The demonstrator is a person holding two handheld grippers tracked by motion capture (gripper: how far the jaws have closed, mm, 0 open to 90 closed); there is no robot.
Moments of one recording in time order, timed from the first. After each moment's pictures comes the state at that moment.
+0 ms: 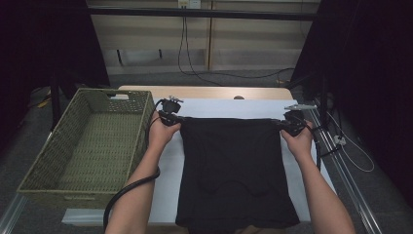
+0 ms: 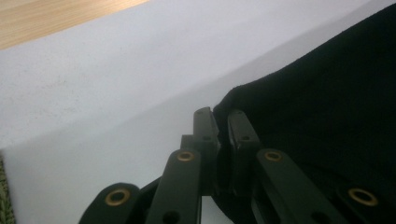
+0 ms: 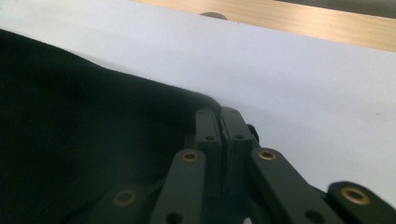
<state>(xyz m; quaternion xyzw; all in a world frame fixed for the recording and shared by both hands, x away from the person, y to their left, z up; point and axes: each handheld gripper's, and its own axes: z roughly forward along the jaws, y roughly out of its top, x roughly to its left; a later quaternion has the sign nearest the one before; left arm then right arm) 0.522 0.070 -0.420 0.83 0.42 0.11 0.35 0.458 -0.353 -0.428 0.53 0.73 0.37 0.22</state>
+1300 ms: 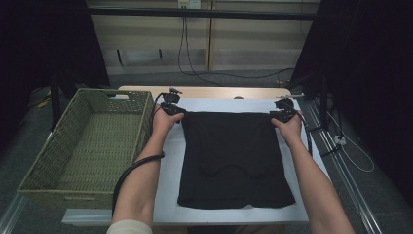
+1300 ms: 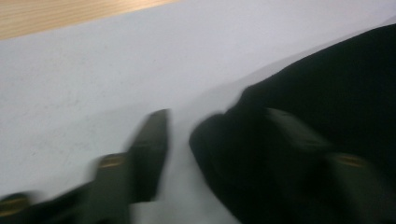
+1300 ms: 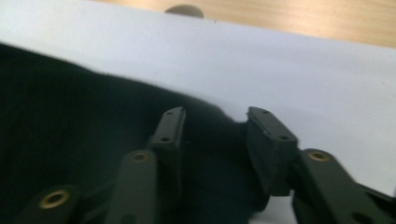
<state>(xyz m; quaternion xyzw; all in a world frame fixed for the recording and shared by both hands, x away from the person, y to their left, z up) 0.581 0.070 -0.443 0.81 0.48 0.07 0.33 0.523 -0.349 -0.446 0.57 0.72 0.33 0.19</state>
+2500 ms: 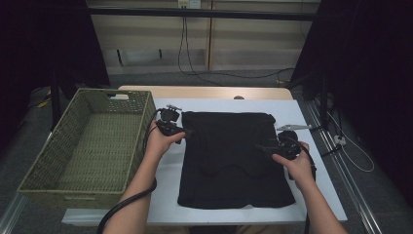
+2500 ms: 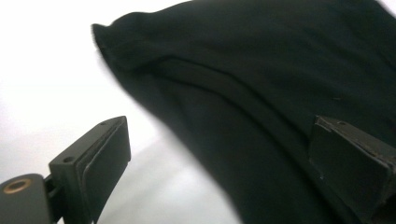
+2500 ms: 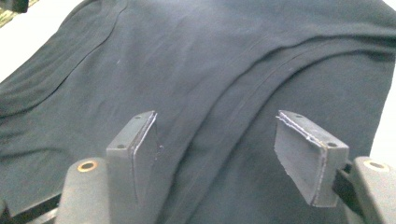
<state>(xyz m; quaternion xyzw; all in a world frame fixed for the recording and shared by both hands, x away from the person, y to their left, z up) 0.488 0.074 -0.425 0.82 0.43 0.05 0.37 0.387 -0.312 -0.432 0.52 0.75 0.39 0.13</state>
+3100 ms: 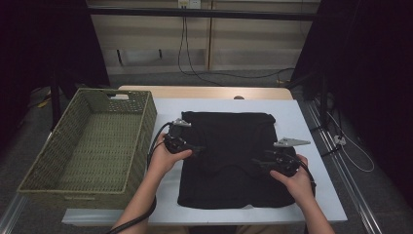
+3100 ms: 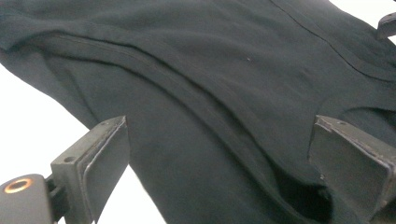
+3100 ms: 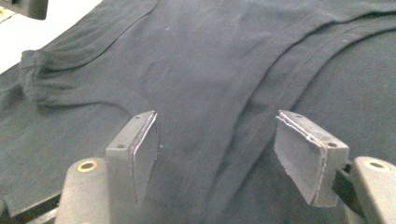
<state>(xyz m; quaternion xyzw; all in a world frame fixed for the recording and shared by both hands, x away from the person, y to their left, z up) 0.436 0.056 -0.431 0.84 0.36 0.03 0.40 0.343 -0.294 -0.439 0.48 0.77 0.40 0.14</state>
